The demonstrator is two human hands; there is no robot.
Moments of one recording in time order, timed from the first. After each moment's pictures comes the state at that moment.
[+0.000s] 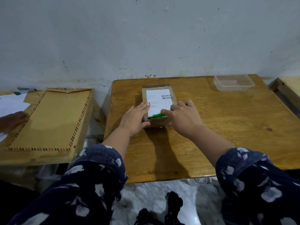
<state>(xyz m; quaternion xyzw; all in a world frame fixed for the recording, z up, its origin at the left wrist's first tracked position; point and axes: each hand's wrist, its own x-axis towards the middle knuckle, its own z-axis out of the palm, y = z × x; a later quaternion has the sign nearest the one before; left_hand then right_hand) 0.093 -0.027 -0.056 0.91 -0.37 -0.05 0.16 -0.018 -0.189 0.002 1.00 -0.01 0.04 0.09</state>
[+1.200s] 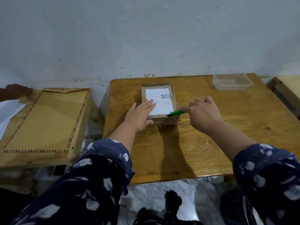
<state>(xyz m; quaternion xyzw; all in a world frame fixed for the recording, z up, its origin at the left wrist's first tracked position) 0.101 -0.047 -0.051 0.91 -0.41 -0.08 0.07 -0.031 -0.232 0.015 0.99 -0.07 -0.01 0.11</state>
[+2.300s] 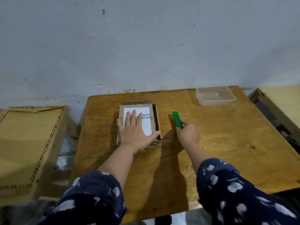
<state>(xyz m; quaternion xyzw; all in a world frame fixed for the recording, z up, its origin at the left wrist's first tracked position) 0.097 -0.132 -0.065 0.96 -0.26 -0.06 0.08 0.016 -0.296 -0.066 0.81 -0.51 0.07 -0.29</state>
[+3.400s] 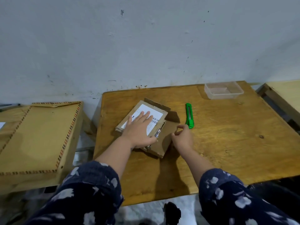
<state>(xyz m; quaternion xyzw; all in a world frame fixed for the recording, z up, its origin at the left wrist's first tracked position) 0.096 -0.069 -0.045 0.90 -0.41 -0.13 0.07 -0.002 -0.213 -0.080 0.76 -0.47 0.09 -0.44</state>
